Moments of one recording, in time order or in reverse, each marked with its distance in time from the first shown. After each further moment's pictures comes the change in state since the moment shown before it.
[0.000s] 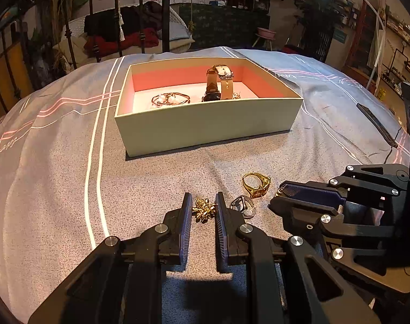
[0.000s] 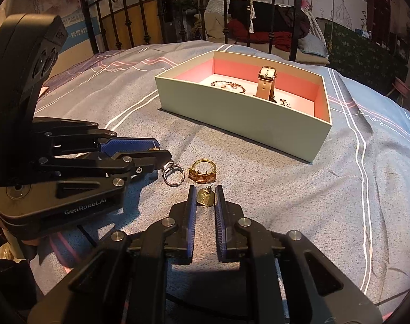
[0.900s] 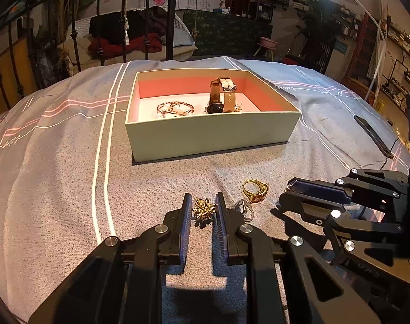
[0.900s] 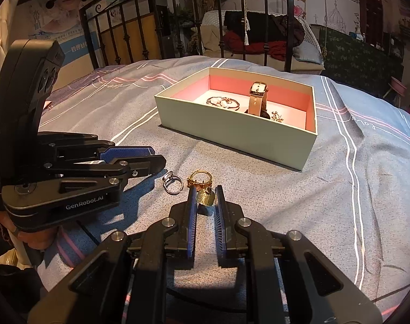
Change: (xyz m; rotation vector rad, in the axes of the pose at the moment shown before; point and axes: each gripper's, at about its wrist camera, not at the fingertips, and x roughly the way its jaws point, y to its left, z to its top) left arm -0.012 0.005 0.000 -0.035 -0.043 -0.015; right arm -0.018 -0.001 0.002 0.018 -0.073 -0.001
